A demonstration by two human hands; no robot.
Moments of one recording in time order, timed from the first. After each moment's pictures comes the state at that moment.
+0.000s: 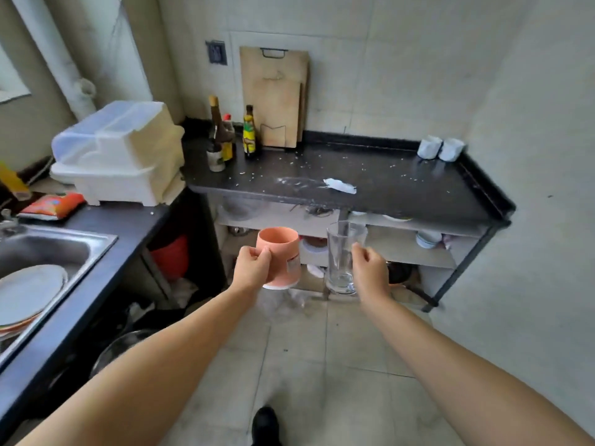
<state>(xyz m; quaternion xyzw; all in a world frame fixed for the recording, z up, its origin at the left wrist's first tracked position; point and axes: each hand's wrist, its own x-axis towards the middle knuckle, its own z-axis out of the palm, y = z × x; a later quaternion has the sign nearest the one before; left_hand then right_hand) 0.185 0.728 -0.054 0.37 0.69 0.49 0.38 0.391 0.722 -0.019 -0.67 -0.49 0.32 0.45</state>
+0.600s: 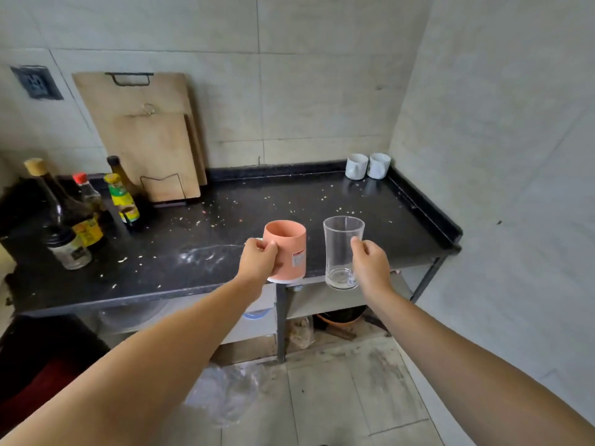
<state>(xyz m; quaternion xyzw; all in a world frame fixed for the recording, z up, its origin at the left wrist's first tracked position) 0.325 1.084 -0.020 0.48 0.61 0.41 0.48 0.513 1.018 0.000 -0.73 -0.39 0.27 0.50</state>
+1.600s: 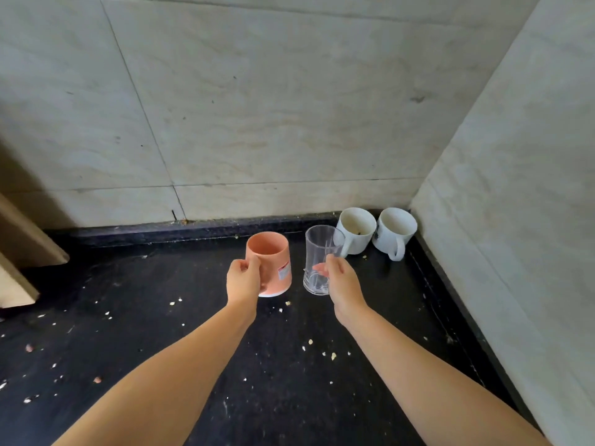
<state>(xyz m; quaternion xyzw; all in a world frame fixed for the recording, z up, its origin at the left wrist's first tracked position) 0.557 1.563 -0.128 0.31 0.68 0.42 0.51 0.722 1.533 -0.114 -0.71 -0.31 0.46 0.43</state>
